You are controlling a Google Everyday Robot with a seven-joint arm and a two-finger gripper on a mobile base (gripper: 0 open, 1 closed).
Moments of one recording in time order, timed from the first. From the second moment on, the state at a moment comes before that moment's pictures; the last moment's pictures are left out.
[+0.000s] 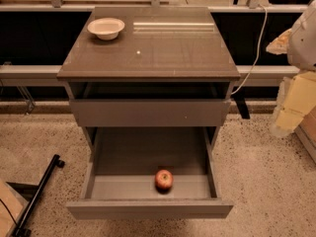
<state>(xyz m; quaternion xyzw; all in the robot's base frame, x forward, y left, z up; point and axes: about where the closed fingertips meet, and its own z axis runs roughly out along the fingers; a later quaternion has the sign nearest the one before) 0.438 -0.217 0.976 -0.60 0.78 -0.03 0.16</state>
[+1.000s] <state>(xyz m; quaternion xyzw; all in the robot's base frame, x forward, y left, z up) 0.508 -0.217 0.931 -0.60 0.77 0.01 0.19</state>
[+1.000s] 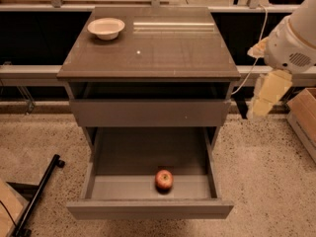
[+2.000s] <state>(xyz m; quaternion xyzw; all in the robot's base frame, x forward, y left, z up) 0.499 -0.198 0.835 -0.53 0.82 0.06 0.19</state>
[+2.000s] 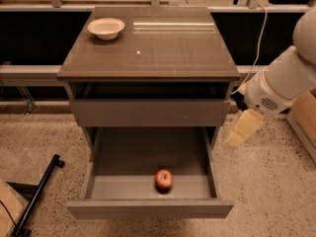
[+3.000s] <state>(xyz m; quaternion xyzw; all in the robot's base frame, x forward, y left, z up) 0.520 -0.185 0.758 -0.50 0.84 0.06 0.22</state>
